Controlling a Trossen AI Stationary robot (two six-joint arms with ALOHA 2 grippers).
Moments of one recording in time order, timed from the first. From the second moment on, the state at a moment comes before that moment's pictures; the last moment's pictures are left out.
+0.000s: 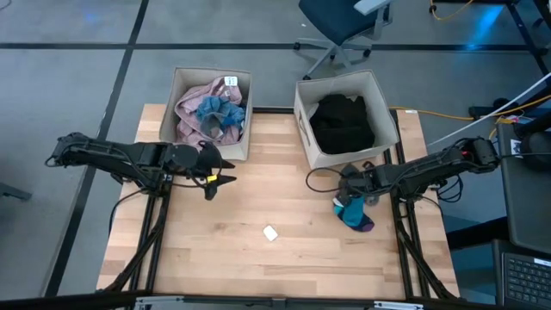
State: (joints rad) left arm -0.10 0.85 0.72 -0.38 -0.22 -0.33; right arm 0.14 1.23 0.53 -0.64 0.37 0.83
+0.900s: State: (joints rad) left arm -0.10 1.15 0.72 0.10 -0.22 -0.14; right arm 0.24 1.23 0.93 -0.10 0.39 0.07
